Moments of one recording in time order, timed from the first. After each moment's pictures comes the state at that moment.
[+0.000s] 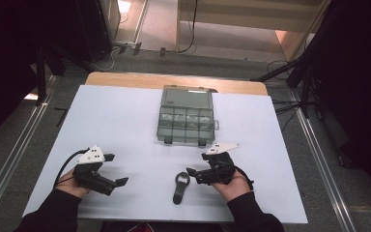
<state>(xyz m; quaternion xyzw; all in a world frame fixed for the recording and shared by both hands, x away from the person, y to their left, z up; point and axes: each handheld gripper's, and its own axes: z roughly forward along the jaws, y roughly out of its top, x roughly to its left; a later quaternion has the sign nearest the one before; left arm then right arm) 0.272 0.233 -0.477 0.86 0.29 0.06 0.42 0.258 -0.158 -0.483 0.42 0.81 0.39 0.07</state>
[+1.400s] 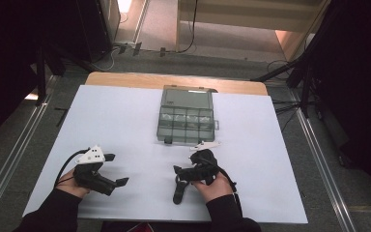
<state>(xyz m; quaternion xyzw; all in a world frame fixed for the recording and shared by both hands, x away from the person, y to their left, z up) 0.273 0.232 -0.477 0.86 0.28 0.06 0.42 0.261 -0.110 -0.478 0.50 0.79 0.34 0.07</state>
